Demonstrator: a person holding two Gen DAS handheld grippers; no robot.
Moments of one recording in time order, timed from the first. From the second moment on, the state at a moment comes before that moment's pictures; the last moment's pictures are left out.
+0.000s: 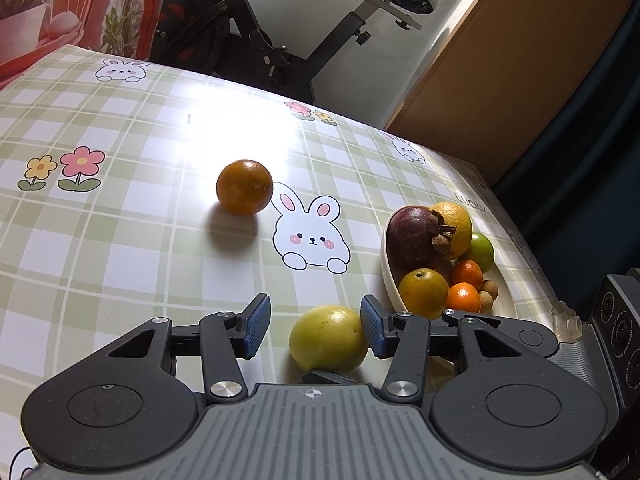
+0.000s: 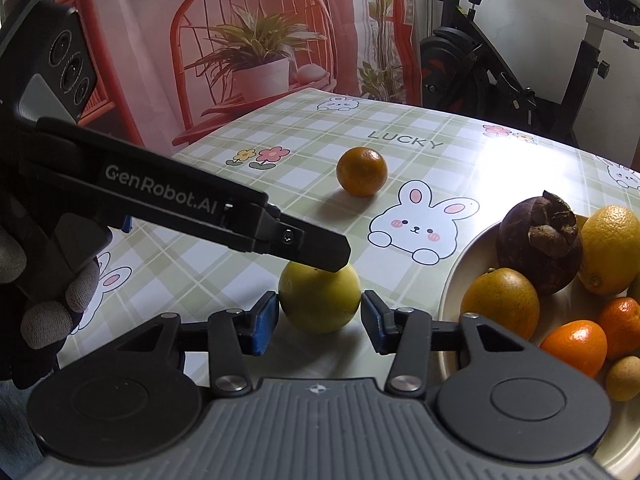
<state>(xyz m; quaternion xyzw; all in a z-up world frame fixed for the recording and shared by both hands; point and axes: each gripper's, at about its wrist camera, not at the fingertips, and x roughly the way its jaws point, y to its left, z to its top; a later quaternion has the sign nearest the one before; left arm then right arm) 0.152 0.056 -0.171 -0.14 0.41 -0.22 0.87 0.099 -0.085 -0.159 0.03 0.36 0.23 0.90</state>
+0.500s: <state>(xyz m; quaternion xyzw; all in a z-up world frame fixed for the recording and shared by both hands) 0.149 0.060 -0.182 -0.19 0.42 -0.21 0.86 0.097 -0.082 -0.162 0.03 0.36 0.22 0.91</state>
